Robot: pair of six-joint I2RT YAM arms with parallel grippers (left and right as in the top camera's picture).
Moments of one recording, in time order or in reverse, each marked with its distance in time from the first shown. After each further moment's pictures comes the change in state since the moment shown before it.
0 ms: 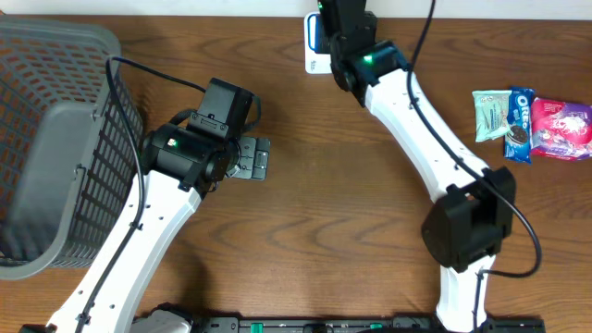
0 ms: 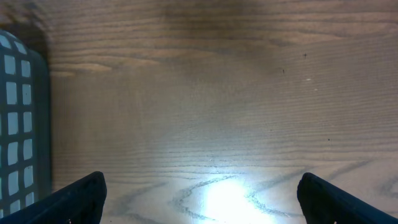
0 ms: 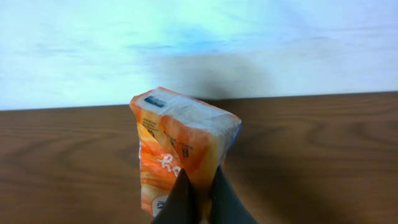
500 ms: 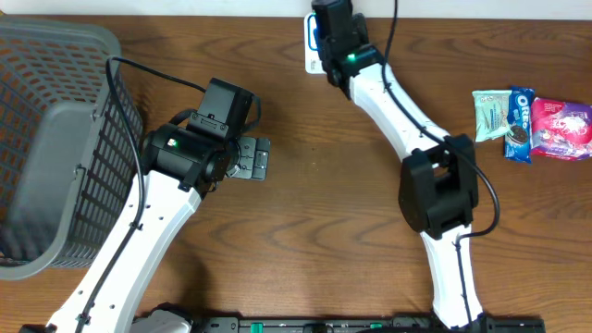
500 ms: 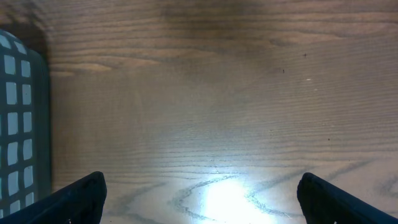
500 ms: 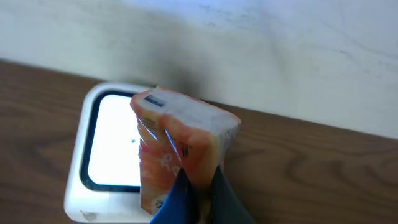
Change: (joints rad) left arm 0.000 0.000 0.000 0.000 0.000 0.000; right arm -0.035 0.243 0.089 0.140 0.046 -0.302
